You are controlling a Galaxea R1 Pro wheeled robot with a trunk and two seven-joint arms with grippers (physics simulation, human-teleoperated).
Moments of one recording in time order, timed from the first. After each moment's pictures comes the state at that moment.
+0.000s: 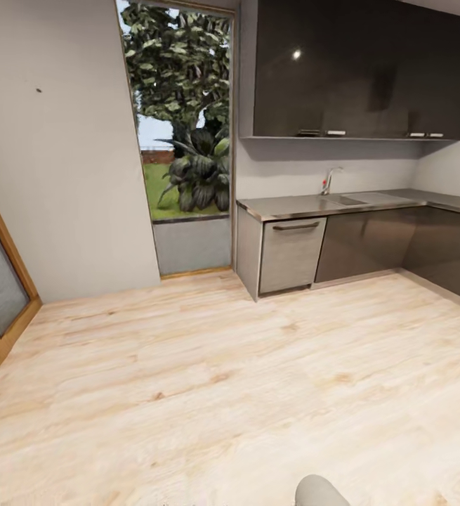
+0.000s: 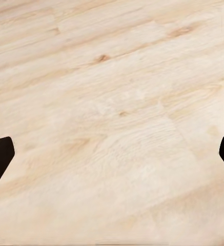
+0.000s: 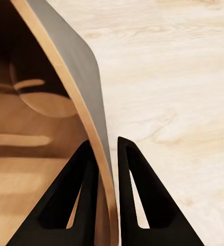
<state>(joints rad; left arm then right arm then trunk) -0.06 0.14 0.00 -0.08 -0.01 -0.96 -0.01 -0.20 -0.25 -0.09 -0.03 0.04 -0.67 0.25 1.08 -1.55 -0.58</state>
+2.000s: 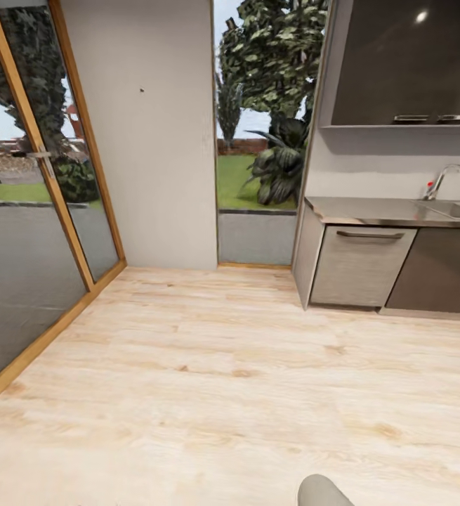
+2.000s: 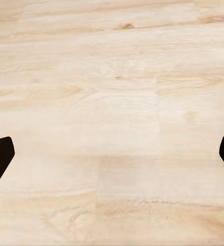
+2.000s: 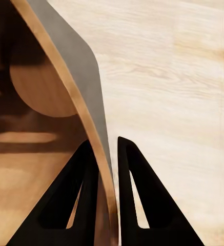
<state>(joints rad) -0.06 0.14 0.00 -0.08 -0.01 -0.96 -0.01 -0.20 -0.26 -0.10 -0.03 0.04 -0.66 0.25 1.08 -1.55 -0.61</state>
